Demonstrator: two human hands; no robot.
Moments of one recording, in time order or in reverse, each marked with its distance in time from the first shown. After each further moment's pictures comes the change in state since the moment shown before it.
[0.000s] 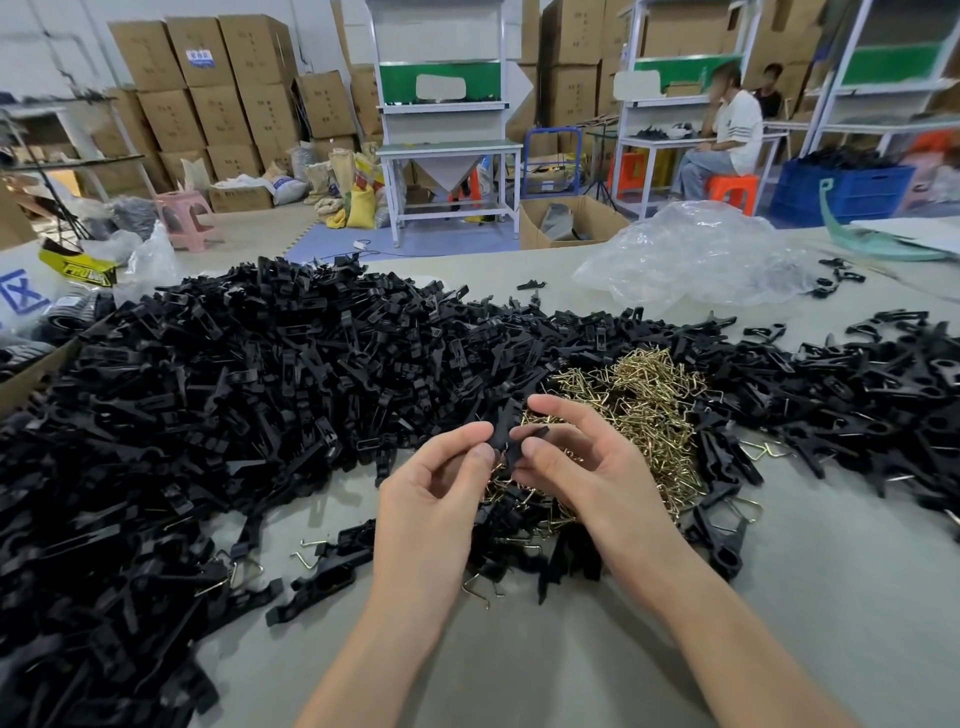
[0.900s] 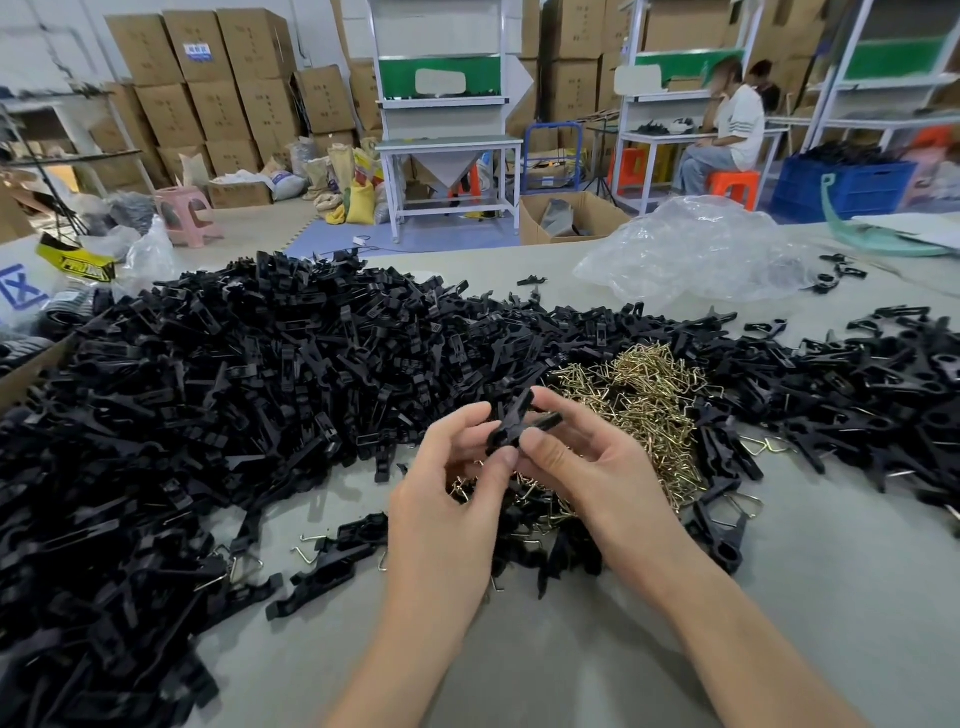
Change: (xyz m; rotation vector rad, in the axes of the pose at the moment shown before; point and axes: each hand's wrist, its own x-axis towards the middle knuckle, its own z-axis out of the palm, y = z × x) left_hand -0.005 -0.013 0.005 0.272 0.038 0.298; right_hand 0.000 -0.003 0.003 0.049 -0.011 0.008
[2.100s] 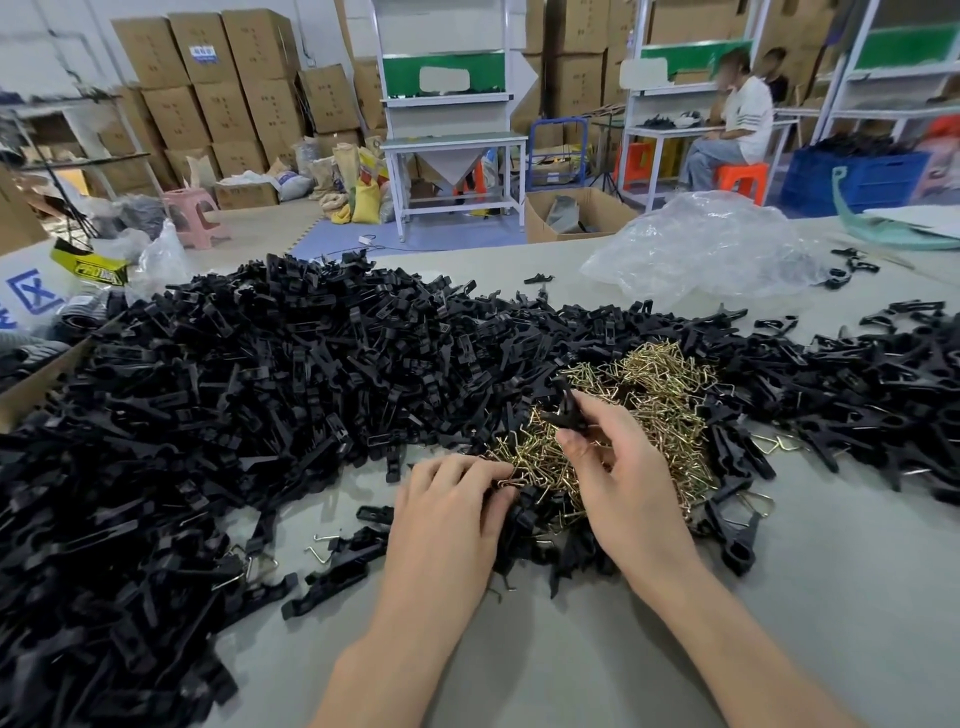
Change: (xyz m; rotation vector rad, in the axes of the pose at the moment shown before) left_hand 0.008 -0.028 -0.014 0.797 -0.289 0.189; right_hand -0.003 0.013 -0.012 -0.722 0.199 -0.216
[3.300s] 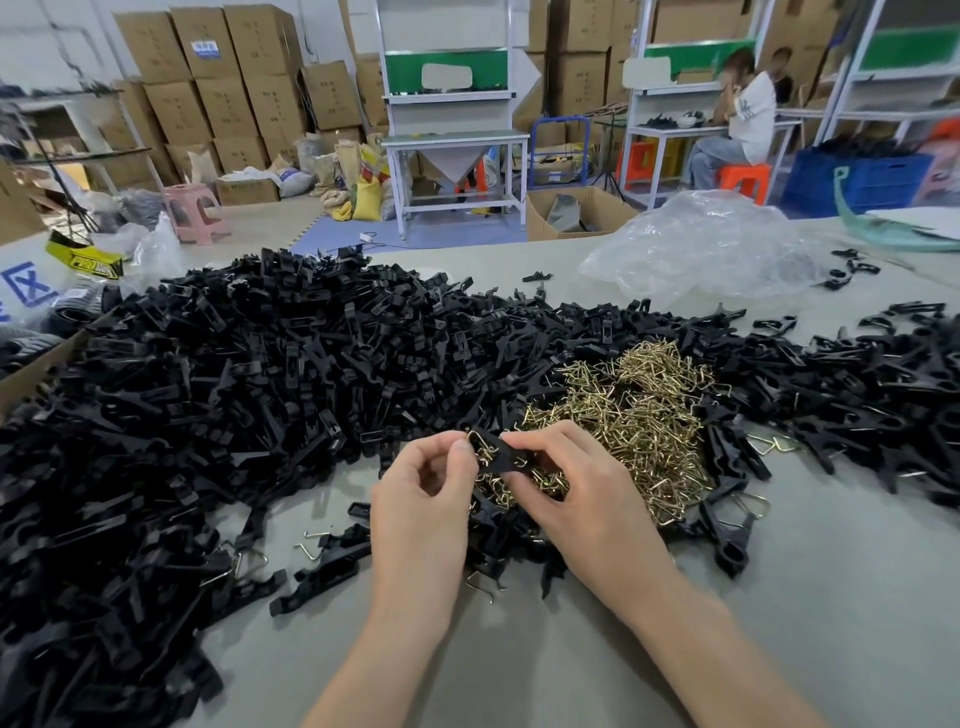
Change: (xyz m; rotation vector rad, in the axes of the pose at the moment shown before) left_hand 0.004 0.021 -0.009 -0.913 0.321 -0.514; right_hand -0.009 -0.011 0.008 -0.239 -0.126 -0.236
